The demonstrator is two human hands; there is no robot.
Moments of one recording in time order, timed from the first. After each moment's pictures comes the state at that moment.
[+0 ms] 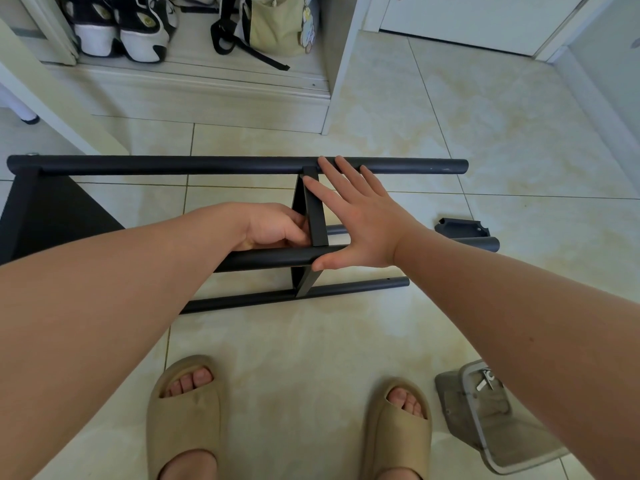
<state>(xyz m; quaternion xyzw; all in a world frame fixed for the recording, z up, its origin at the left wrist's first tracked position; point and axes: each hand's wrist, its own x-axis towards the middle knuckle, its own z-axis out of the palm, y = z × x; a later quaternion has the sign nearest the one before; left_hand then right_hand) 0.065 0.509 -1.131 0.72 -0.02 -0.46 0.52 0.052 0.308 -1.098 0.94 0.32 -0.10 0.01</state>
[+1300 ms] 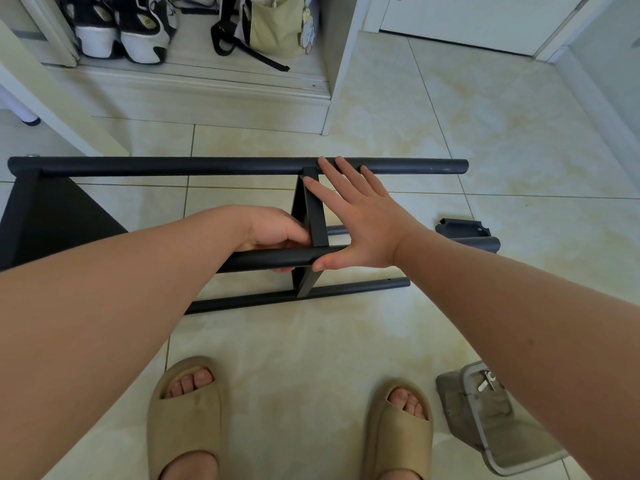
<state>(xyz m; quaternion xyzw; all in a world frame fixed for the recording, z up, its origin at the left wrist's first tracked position) 0.066 0.507 -1.129 0.70 0.02 -0.51 0.51 0.053 0.306 -1.100 0.94 0.33 -0.09 0.01</state>
